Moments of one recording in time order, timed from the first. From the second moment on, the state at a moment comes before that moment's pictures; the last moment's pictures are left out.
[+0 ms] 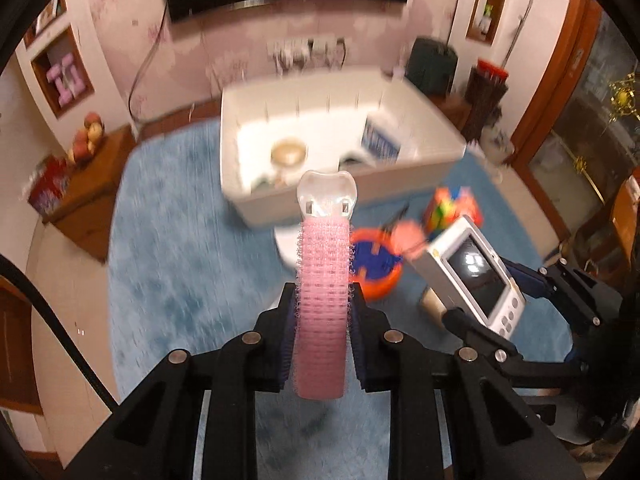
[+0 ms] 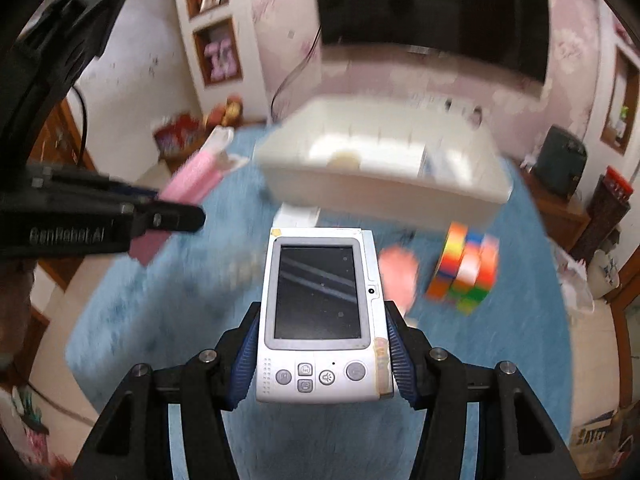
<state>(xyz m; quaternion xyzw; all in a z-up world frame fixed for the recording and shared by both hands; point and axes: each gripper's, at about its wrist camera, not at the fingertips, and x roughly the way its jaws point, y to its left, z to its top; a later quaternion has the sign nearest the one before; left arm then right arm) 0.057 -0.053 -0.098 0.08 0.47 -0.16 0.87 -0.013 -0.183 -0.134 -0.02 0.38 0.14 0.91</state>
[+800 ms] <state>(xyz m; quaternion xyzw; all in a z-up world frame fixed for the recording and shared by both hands) 0.266 -0.079 -0.127 0.07 0.51 -0.10 0.85 0.220 -0.220 -0.106 0.08 0.41 0.02 0.91</state>
